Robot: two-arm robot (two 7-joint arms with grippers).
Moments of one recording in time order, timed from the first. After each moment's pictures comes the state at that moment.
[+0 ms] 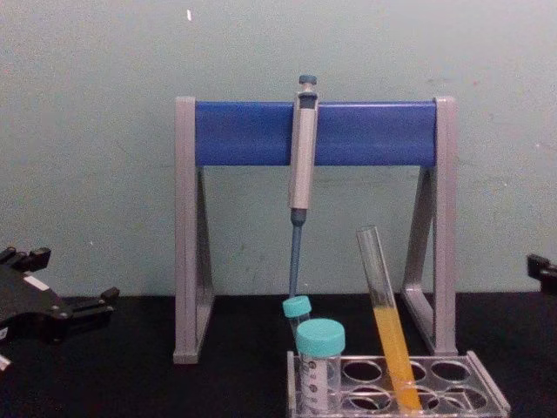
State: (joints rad) left arm -0.20 0.60 0.45 -1.41 -0.25 -0.12 0.03; right arm 0.17 0.60 -0.37 -1.47 0.37 -0.14 0.10
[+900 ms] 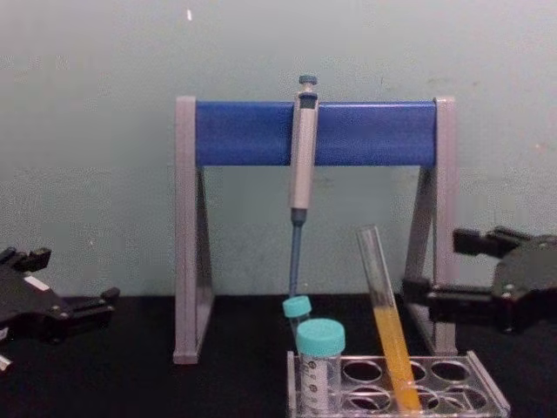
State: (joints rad) left arm -0.20 0.60 0.45 -1.41 -0.25 -0.12 0.03; right arm 0.19 0.61 -0.44 -1.61 0.40 -0.05 0.43
